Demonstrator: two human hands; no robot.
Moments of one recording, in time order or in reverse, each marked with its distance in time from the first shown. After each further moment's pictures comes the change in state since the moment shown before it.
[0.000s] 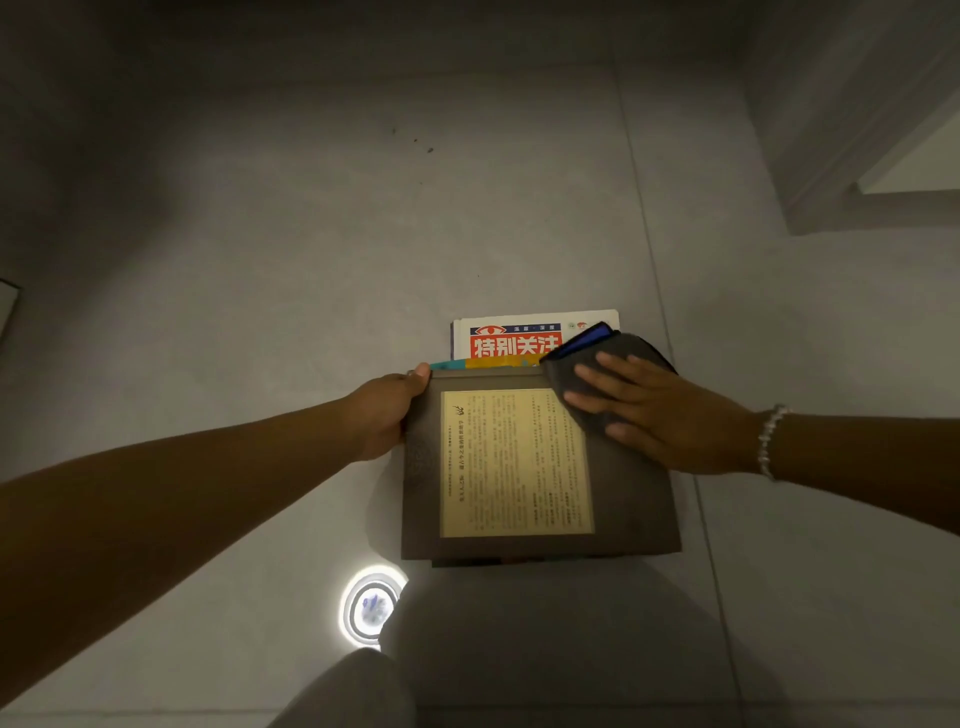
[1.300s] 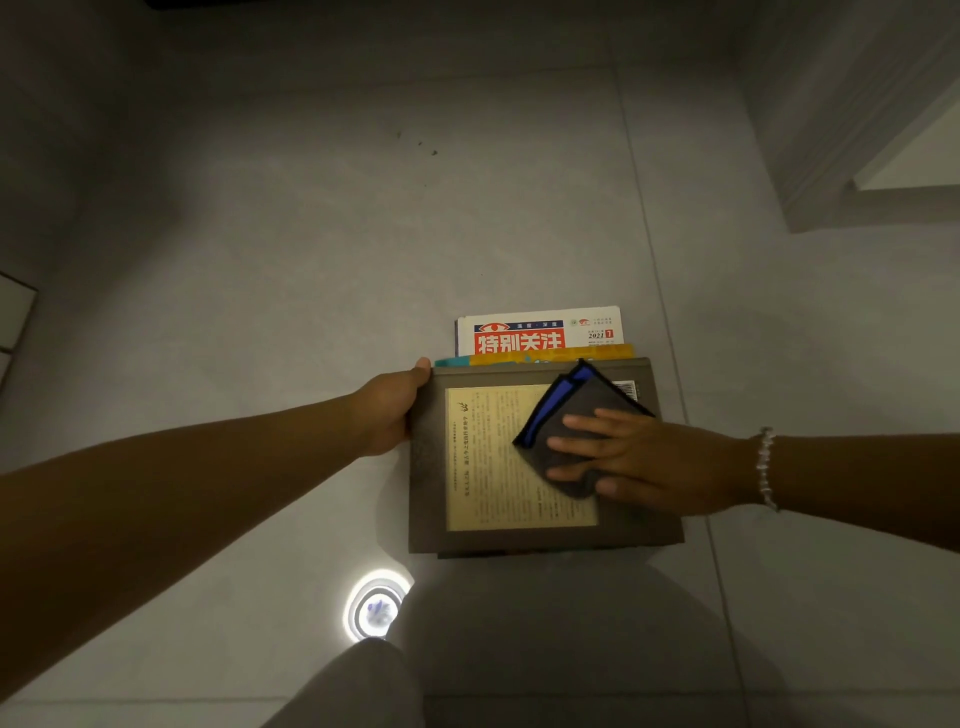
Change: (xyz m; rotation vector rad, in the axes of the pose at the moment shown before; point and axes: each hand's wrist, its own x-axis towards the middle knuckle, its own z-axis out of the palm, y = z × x) left_hand -0.014 0.003 0.006 -0.081 0.038 -0.021; right_hand -0.009 -0.041 -0.006 0.099 -0.198 -0.236
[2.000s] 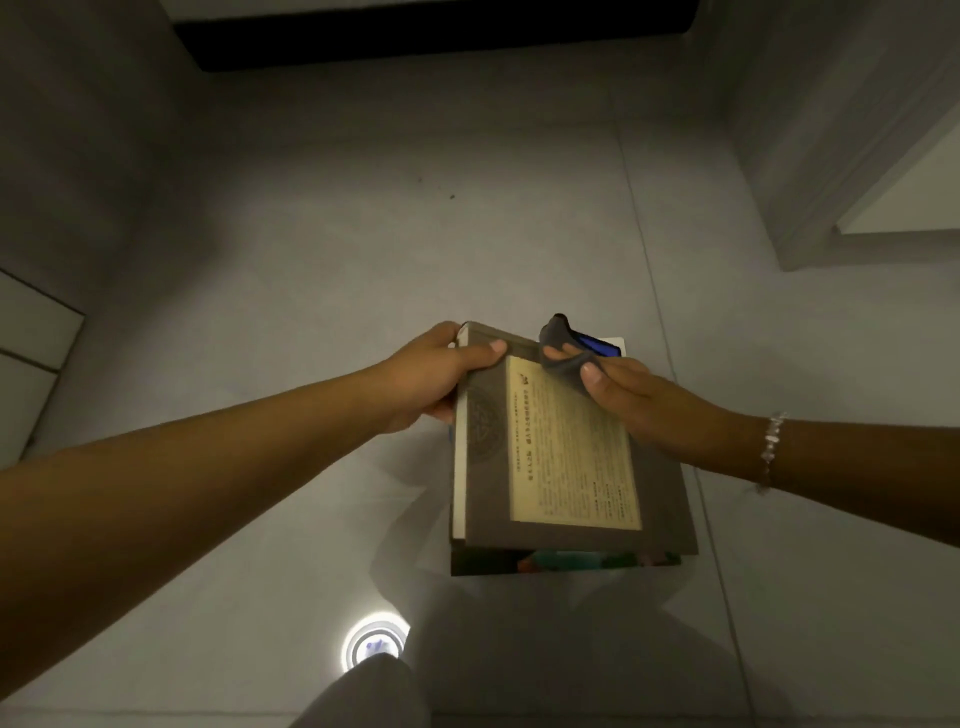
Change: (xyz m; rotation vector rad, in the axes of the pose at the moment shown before) left_hand -0.068 0.050 0.010 0.419 -0.185 0.423; right_hand 0.004 -0.051 -0.081 0.797 0.546 0.408
